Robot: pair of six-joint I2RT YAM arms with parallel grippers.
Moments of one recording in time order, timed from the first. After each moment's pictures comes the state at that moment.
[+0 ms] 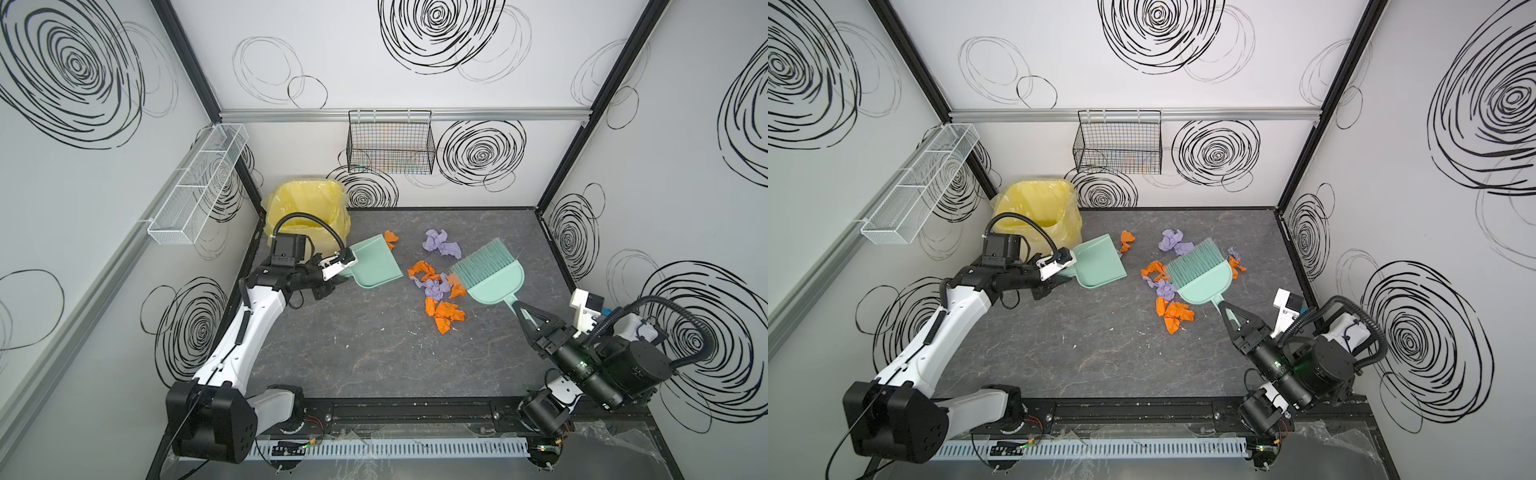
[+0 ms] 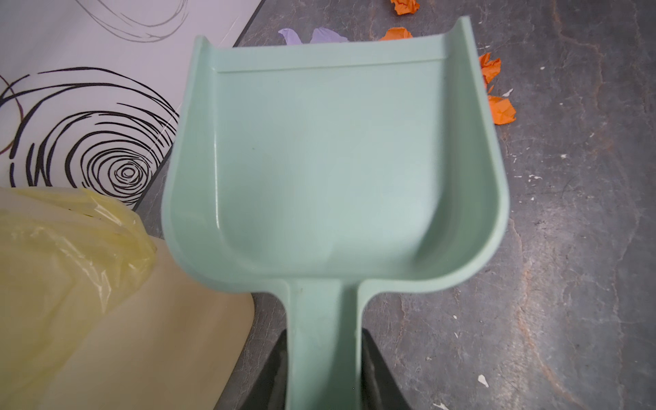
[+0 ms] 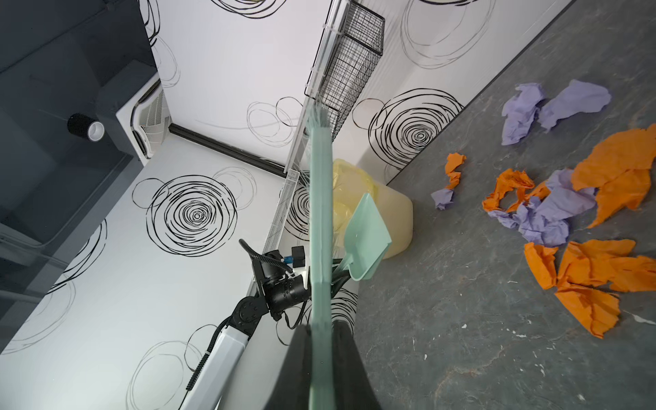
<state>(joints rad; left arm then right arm) -0.06 1.22 1.05 -0.72 0.56 0.94 2.15 0.21 0.70 -0.13 1.58 0.83</state>
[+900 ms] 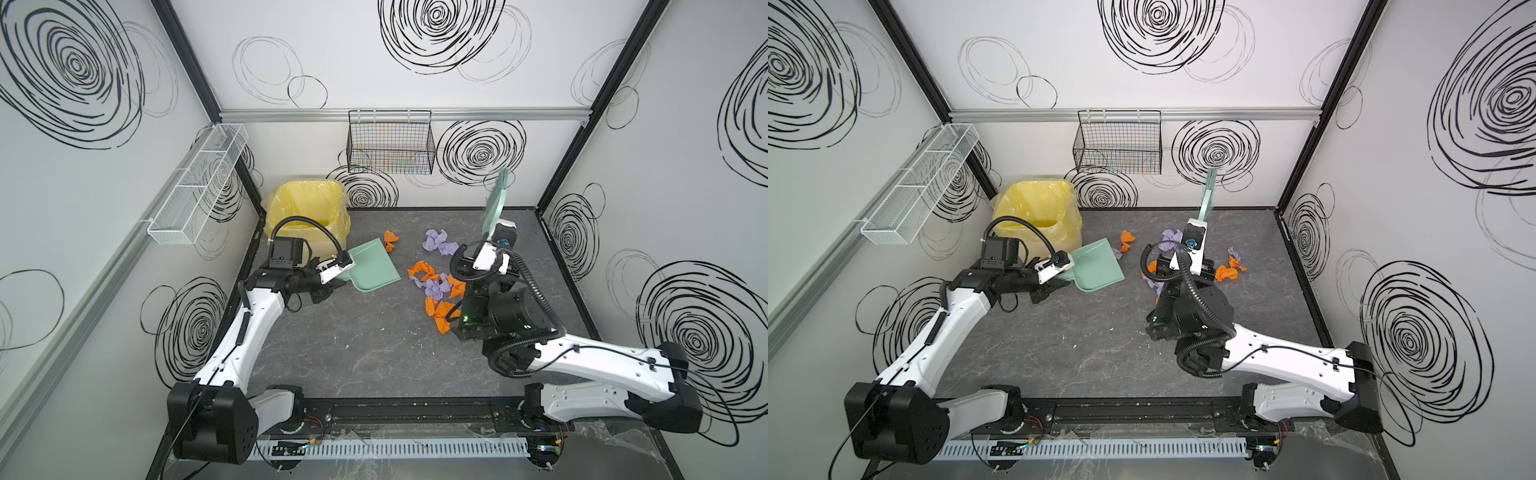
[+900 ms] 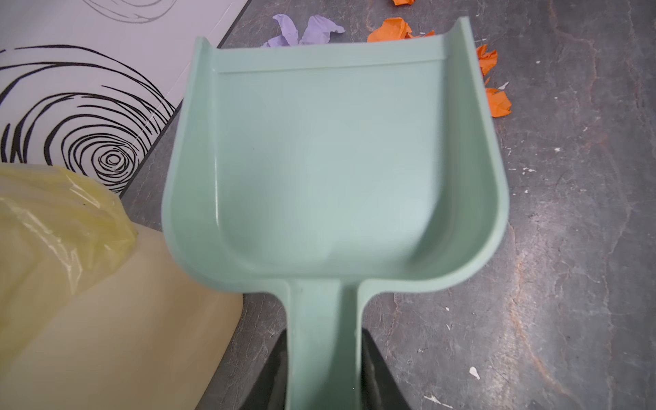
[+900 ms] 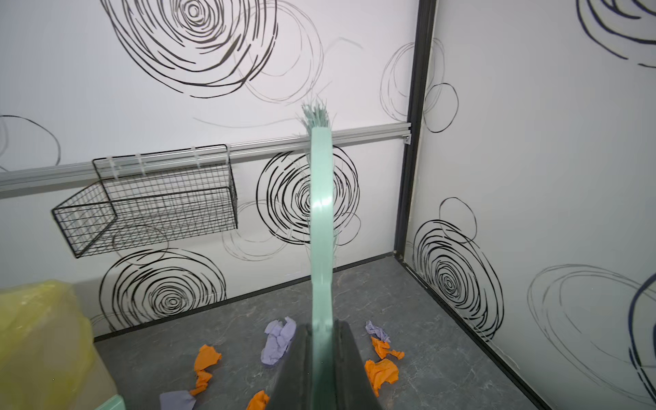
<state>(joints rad) -0.03 1.22 1.01 -0.72 0.58 0.95 1.22 1.22 1.09 0.87 1.58 -0.69</state>
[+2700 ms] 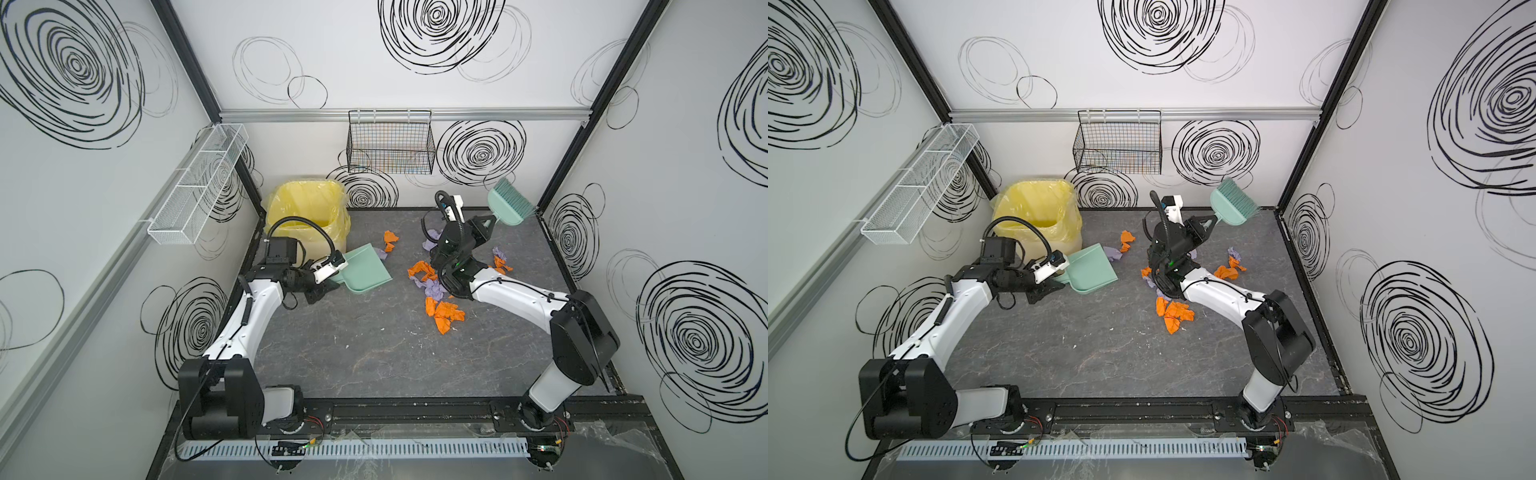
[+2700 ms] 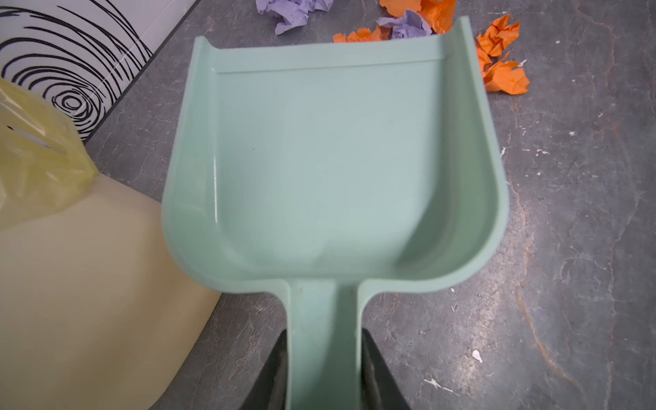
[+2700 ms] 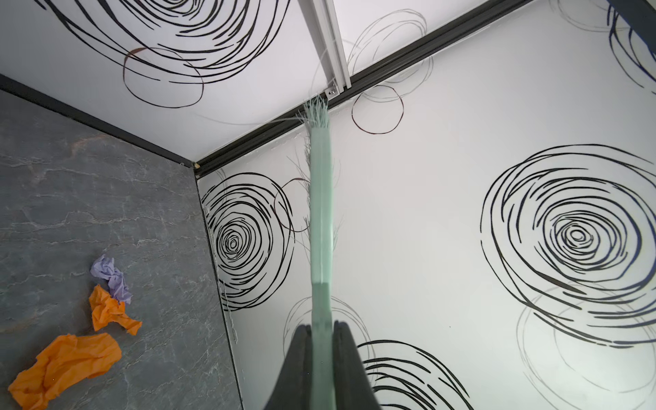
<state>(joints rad) 0.06 1.32 1.01 -0.74 0.61 0.98 0.67 1.67 1.18 0.71 1.58 -1.29</state>
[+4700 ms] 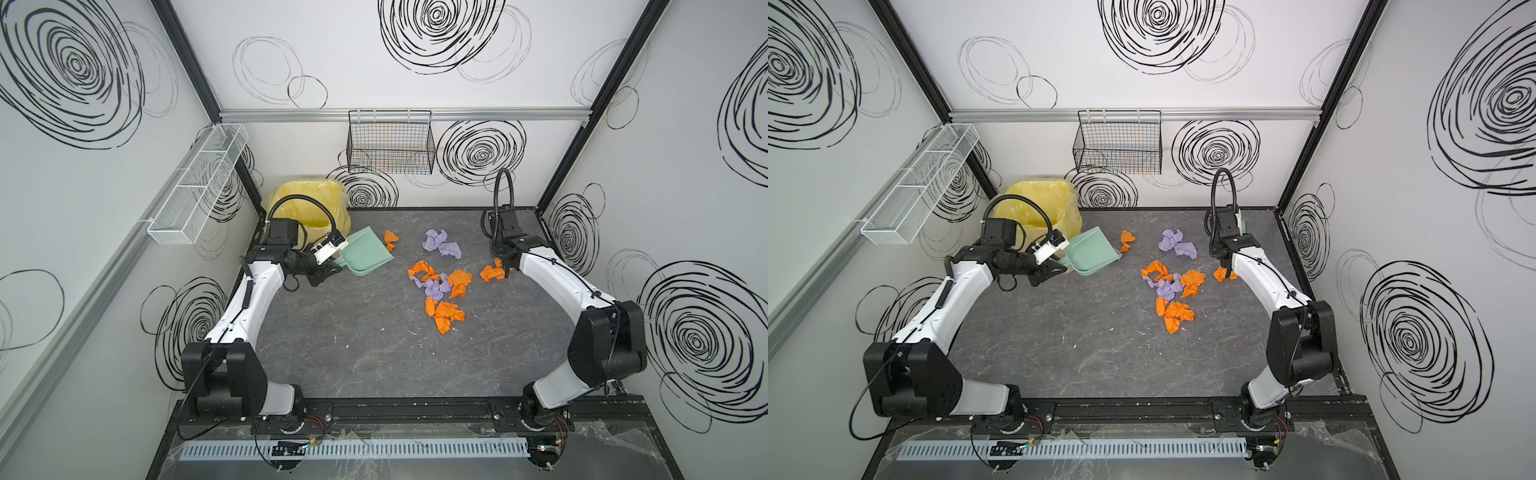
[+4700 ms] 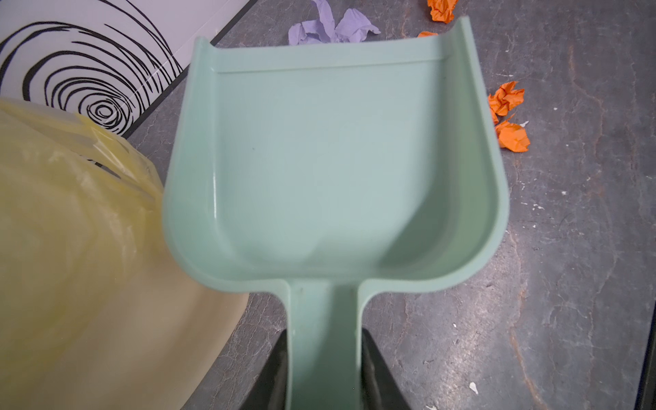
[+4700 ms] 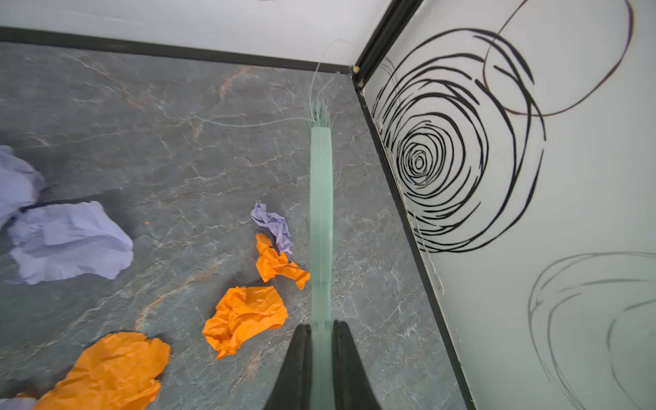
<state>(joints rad) 0.04 1.42 1.21 -0.80 0.62 0.85 0.21 1.60 1.28 -0.57 0.62 0.16</state>
